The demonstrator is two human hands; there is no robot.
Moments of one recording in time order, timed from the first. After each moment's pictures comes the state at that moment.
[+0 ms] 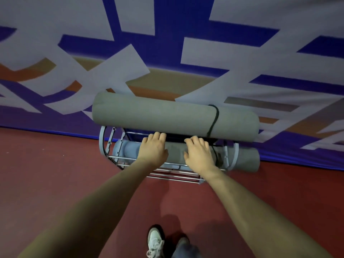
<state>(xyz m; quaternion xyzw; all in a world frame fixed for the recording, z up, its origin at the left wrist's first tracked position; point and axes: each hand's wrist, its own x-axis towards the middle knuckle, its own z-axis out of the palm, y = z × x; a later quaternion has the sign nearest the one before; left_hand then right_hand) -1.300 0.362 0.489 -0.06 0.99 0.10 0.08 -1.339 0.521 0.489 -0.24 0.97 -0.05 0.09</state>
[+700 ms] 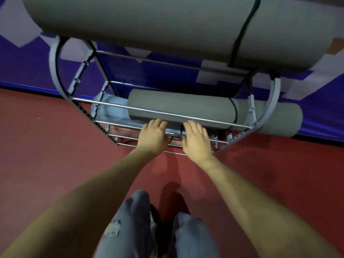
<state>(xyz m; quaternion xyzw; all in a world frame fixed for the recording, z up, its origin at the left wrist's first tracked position) -1.258 0.410 0.223 -0.07 0.99 0.14 0.03 -1.301 0.560 0.213 -0.26 0.96 -0.12 0.03</state>
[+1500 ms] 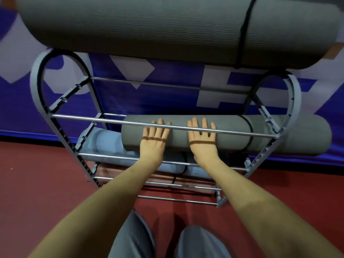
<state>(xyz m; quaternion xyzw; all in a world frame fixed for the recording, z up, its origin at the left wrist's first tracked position) -1.329 0.378 0.116 -0.04 0.99 -0.06 -0.08 -1.376 0.537 0.129 -0.26 0.95 0.15 -0.12</state>
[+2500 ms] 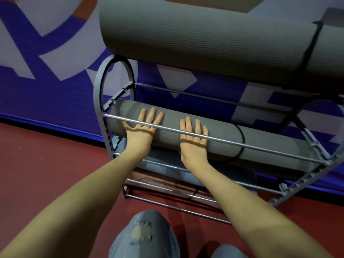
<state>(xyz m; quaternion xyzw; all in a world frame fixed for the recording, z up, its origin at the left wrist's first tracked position) -1.302 0.240 0.148 -0.15 0.98 -0.04 -0.09 -1.348 0.406 0.128 -0.27 0.93 0.07 -0.24</state>
